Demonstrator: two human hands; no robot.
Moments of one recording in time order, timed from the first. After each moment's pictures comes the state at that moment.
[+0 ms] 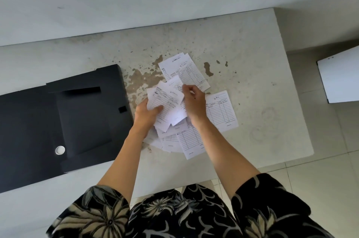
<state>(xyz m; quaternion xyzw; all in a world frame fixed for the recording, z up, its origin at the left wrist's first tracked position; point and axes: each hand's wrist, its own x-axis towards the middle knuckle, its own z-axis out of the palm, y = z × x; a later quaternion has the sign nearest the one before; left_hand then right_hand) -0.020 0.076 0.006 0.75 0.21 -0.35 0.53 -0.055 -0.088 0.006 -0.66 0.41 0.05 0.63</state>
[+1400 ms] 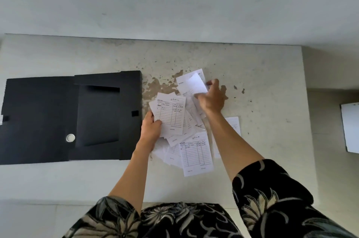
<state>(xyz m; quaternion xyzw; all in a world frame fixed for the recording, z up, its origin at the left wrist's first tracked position) -0.036 0.076 0.008 0.72 0.32 -0.28 0.55 0.027 -0.127 -0.003 -0.86 0.35 0.08 0.36</state>
